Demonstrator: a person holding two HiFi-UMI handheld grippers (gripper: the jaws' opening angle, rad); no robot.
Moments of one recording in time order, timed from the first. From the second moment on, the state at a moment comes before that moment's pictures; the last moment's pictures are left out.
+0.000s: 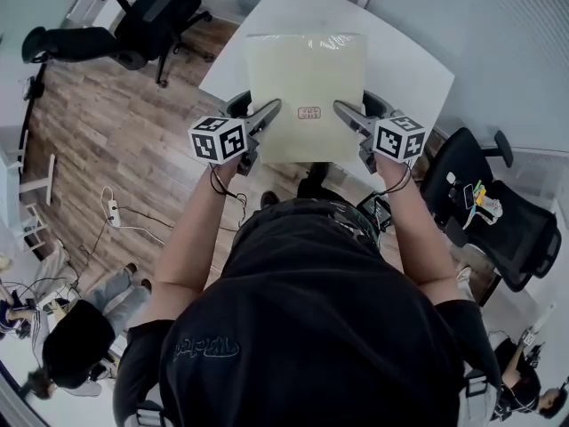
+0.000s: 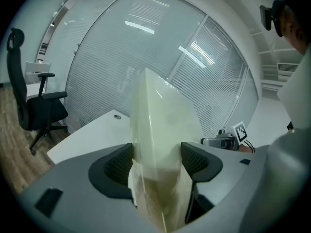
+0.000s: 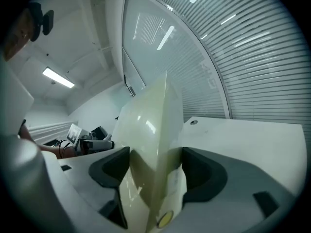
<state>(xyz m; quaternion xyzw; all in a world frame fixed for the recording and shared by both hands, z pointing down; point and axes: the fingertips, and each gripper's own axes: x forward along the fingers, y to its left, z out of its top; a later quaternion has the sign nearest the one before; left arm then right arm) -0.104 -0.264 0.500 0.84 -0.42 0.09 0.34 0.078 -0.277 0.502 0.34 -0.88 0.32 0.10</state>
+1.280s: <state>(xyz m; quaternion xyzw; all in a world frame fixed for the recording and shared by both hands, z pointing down) -0.168 -0.132 0.454 0.88 -0.34 0.08 0.31 0.014 -0.113 0.447 0.44 -0.85 0.28 0.08</state>
